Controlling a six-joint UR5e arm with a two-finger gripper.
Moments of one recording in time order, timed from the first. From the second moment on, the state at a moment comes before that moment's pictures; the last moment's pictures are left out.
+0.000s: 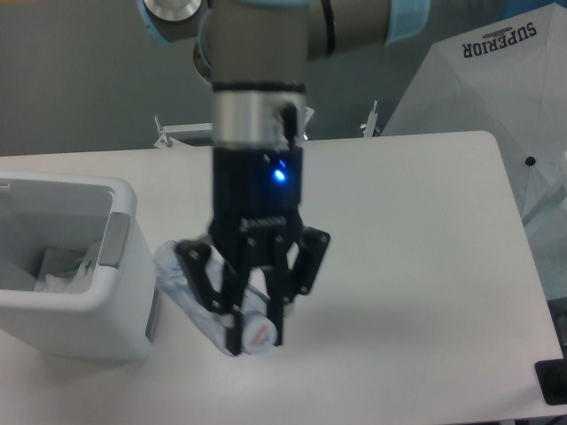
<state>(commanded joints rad) 2.26 -1.93 -1.04 -0.79 1.26 -0.29</state>
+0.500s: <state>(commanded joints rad) 2.16 -1.89 -1.11 -0.79 1.08 -0.19</state>
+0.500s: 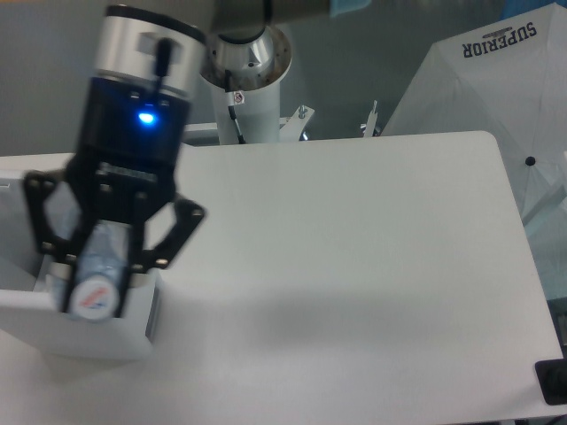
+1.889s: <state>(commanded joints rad) 2.06 -1.87 -1.33 -0.71 1.10 0.00</state>
